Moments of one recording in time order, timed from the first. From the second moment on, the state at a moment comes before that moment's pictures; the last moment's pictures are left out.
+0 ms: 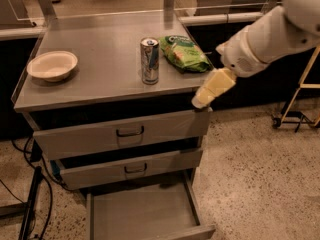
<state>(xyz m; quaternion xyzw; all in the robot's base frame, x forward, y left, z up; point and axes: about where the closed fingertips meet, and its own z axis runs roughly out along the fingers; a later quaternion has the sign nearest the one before) 0.572 -0.126 0.906 -0.53 0.78 0.09 0.32</state>
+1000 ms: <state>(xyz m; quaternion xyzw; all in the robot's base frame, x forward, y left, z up) 0.645 -0.061 0.905 -0.52 0.75 0.13 0.39</state>
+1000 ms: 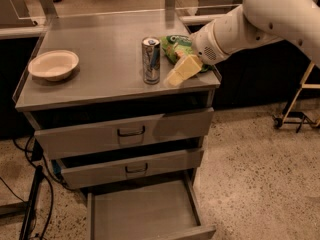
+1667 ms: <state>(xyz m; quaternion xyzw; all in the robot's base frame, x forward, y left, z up) 0.659 -0.039 0.895 -0.51 0.73 0.16 0.42</state>
